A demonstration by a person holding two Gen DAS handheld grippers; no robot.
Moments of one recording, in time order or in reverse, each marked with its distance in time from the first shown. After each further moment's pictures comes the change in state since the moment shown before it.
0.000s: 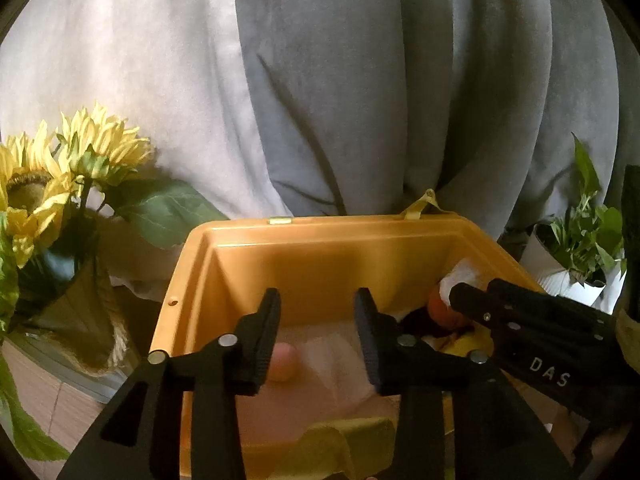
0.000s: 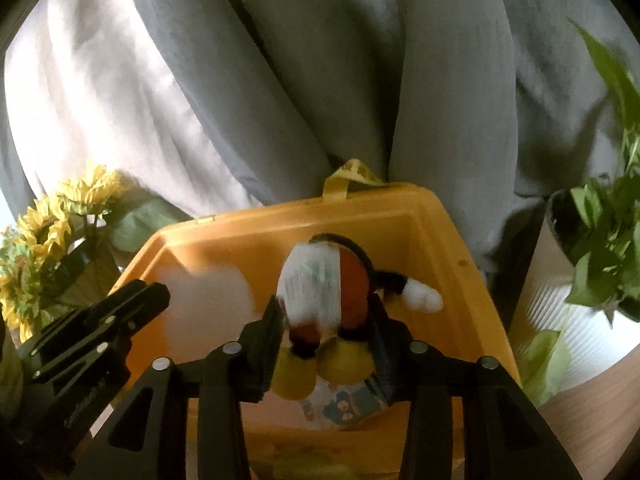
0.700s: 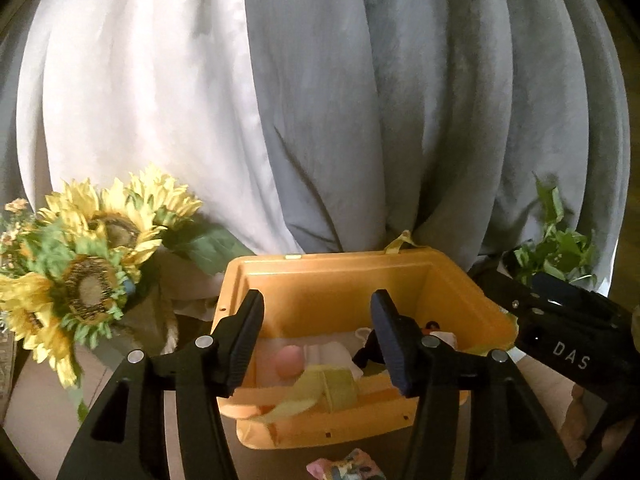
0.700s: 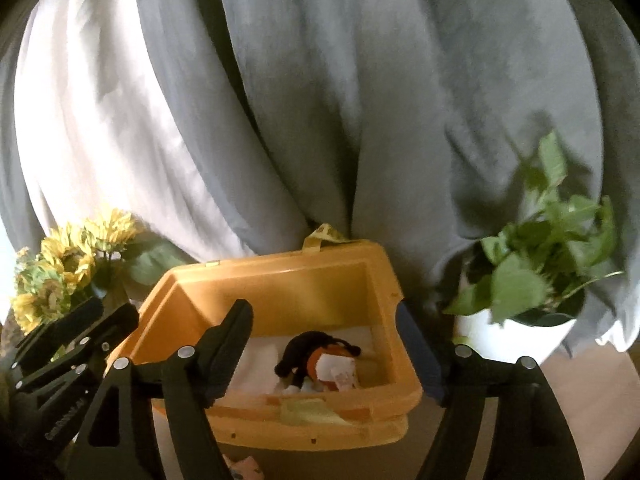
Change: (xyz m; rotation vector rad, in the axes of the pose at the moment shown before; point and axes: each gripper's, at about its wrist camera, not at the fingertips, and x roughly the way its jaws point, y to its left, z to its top) left arm -0.094 -0.007 0.001 -0.003 -0.116 0.045; right arm -0.090 0.002 0.001 -0.003 -0.167 -0.110
